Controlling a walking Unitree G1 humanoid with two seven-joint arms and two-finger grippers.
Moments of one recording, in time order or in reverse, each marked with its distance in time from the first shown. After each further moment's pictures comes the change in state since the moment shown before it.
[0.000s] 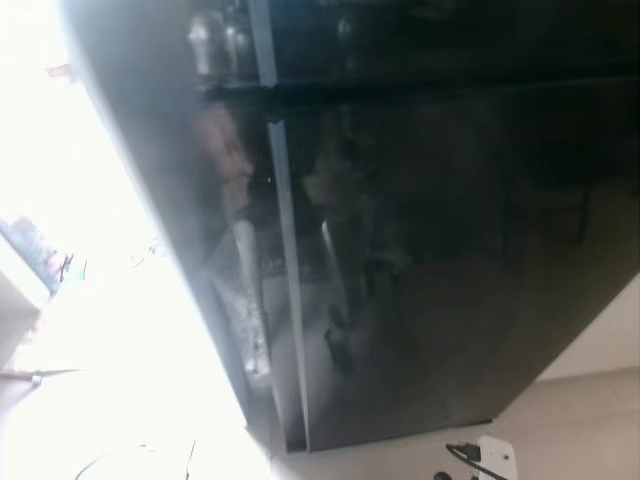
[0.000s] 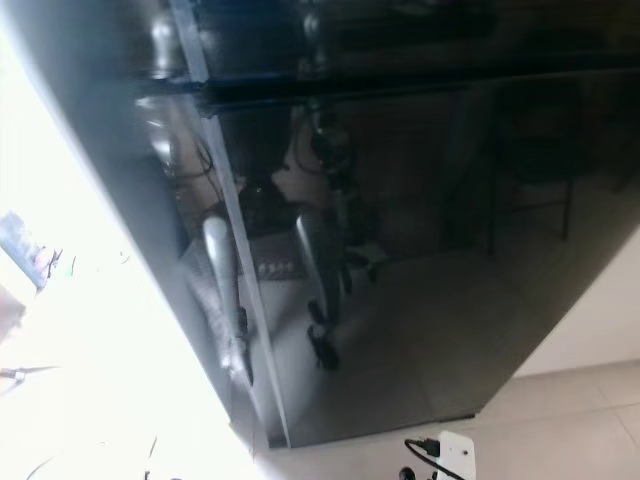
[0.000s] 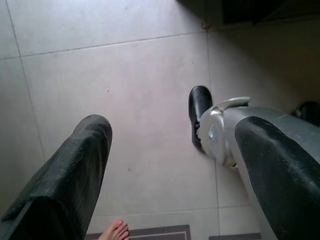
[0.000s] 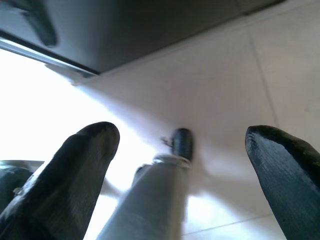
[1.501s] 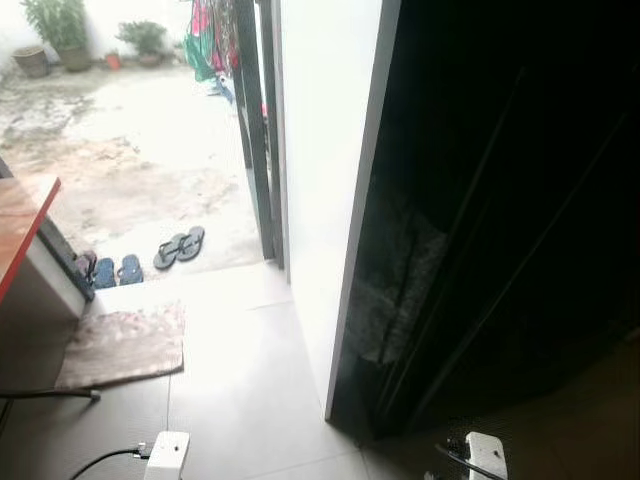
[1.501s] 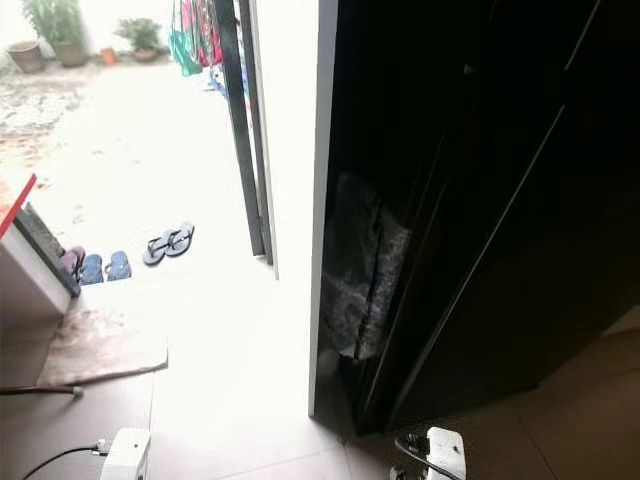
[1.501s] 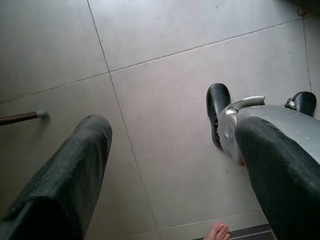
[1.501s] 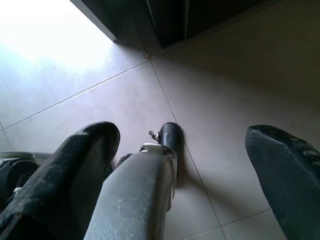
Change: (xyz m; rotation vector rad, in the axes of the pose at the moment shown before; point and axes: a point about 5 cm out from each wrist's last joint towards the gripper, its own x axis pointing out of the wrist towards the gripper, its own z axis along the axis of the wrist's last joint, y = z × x) left arm 0.000 -0.002 0.001 0.003 -0.001 -0.004; right arm -0.001 -0.003 -0.002 -0.051 0.015 0.000
